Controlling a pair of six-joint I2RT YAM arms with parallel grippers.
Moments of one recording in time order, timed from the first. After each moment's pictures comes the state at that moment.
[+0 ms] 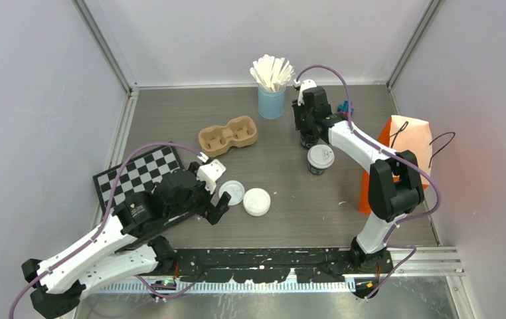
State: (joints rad) left arm -0.94 0.71 0.85 -0.75 -0.09 -0.08; right arm 0.38 1.73 1.32 -0.21 0.11 0.05
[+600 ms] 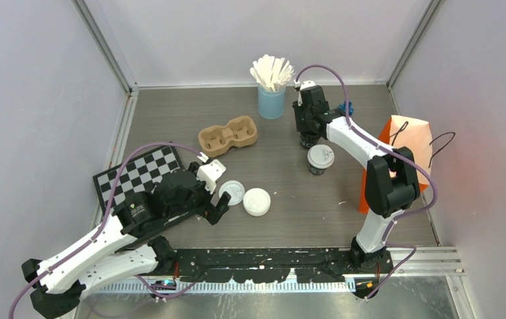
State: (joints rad) left arm -0.94 0.71 0.85 -0.75 -0.09 -0.08; right arm 0.38 1.77 1.38 -0.34 0.16 0.08
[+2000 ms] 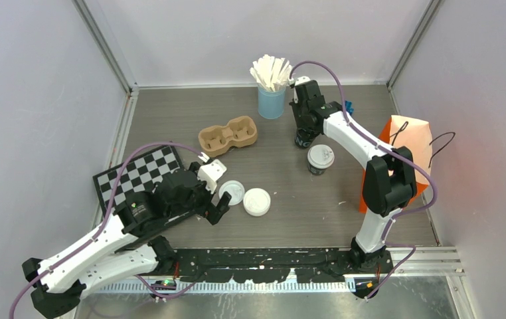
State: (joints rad) left arm -0.94 0.72 0.85 -0.75 -0.09 -0.08; right arm 0.41 1.80 1.49 -0.47 0.22 0.02
